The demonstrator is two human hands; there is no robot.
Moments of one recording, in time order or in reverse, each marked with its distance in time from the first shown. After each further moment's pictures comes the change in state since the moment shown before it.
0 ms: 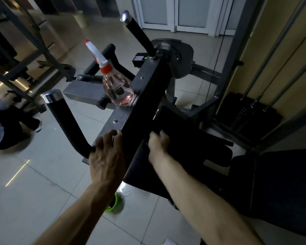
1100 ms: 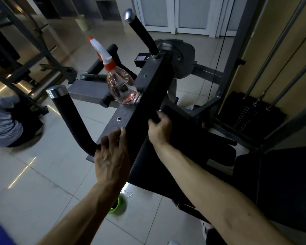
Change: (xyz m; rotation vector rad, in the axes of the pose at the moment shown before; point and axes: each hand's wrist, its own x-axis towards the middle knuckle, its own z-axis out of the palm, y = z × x) left_hand -0.004 0.001 0.003 0.018 0.067 0.023; right_hand 0.001 -0.028 0.009 -0.419 -0.081 -0.622
